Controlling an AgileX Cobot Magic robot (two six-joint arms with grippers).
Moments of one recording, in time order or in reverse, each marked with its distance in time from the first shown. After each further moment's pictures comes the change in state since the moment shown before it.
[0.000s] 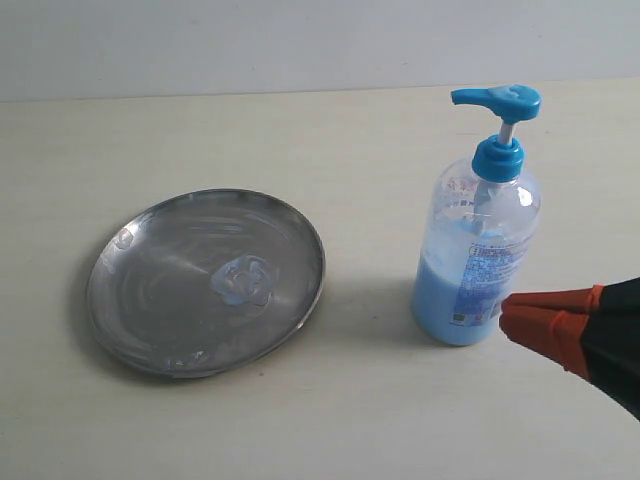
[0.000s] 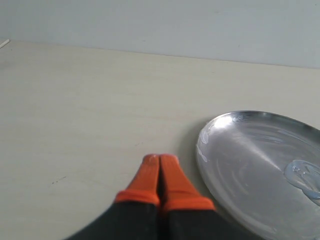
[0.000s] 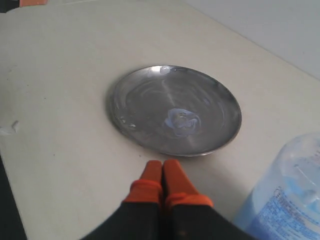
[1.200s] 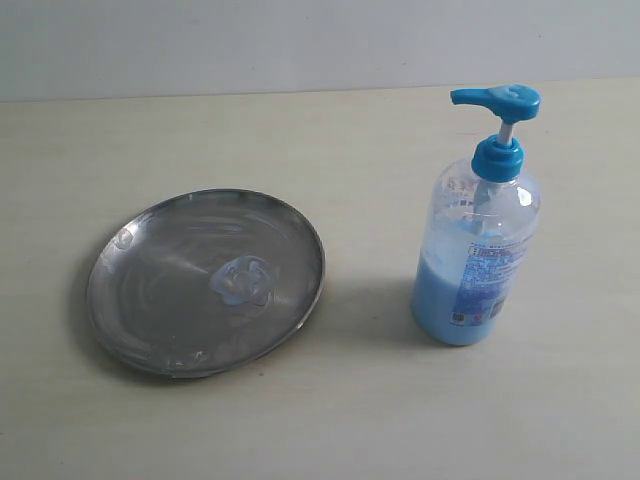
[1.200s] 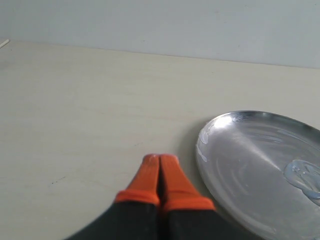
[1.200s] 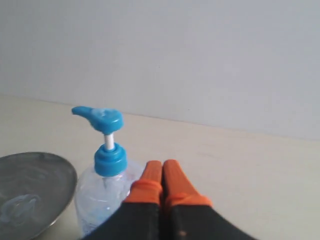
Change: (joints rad) left arm 0.000 0.000 0.000 0.000 0.000 0.000; right arm -0.645 -0.268 0.000 0.031 -0.002 0.064
